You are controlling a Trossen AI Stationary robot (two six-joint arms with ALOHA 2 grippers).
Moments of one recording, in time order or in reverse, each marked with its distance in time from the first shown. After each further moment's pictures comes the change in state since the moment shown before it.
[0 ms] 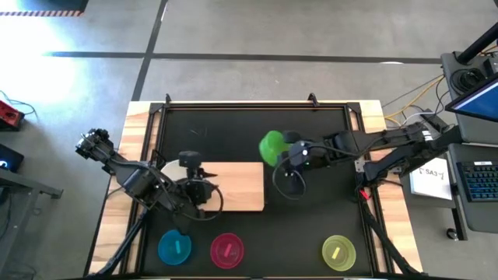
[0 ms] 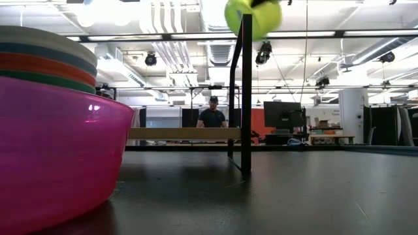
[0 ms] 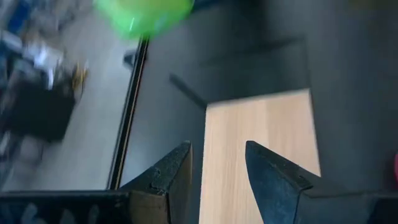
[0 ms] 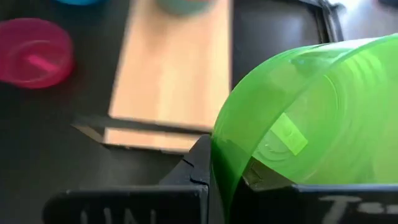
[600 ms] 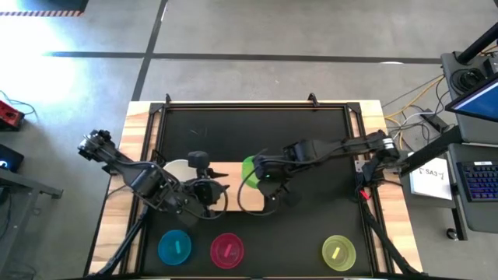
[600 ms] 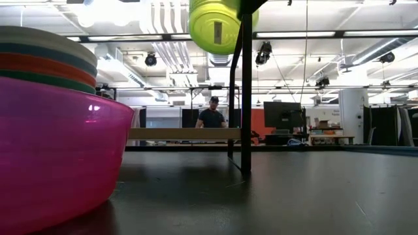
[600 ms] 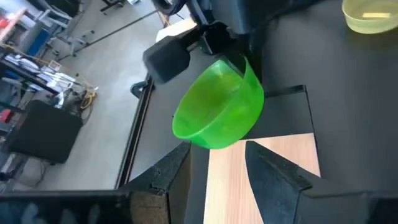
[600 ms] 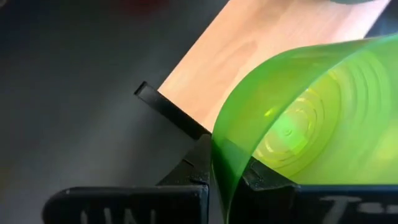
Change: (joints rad) left arm 0.032 0.029 -0.002 0.202 -0.038 0.122; right arm 0.000 0.381 0.399 -0.337 -0.252 -0.459
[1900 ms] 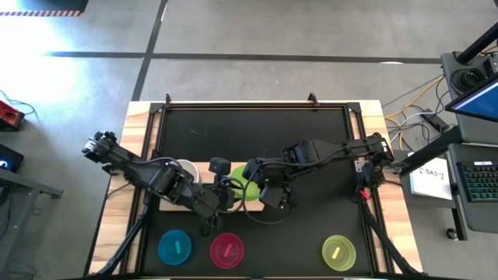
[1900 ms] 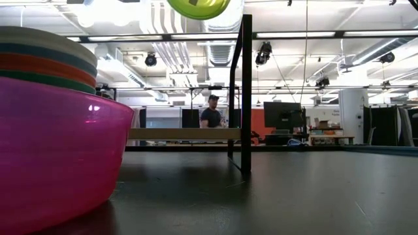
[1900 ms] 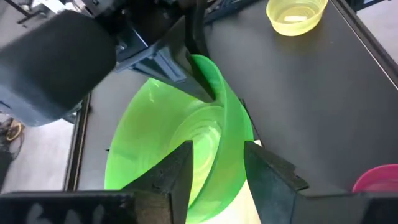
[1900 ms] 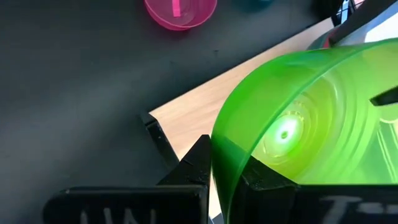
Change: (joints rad) left arm 0.097 0.059 -0.012 0.163 0.314 0.185; right arm 0.040 0.063 0.190 -0.028 -0.053 -0.390
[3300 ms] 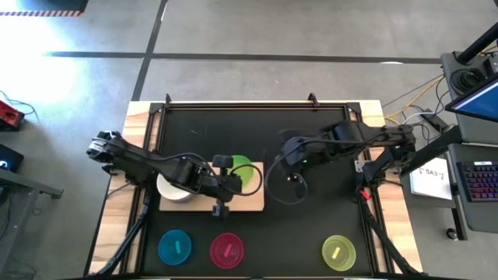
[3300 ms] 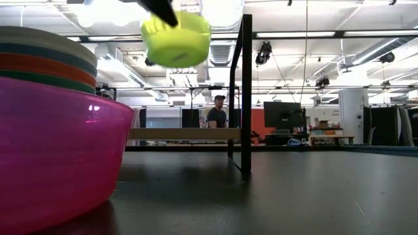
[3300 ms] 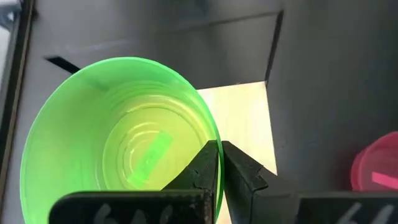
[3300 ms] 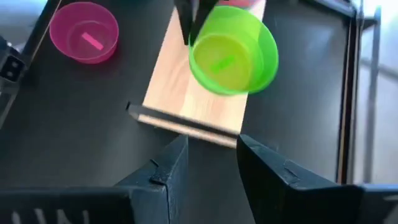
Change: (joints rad) left arm 0.140 0.034 -0.138 -0.047 0.181 -0.170; right arm -0.003 -0.211 0.002 -0.124 0.220 0.767
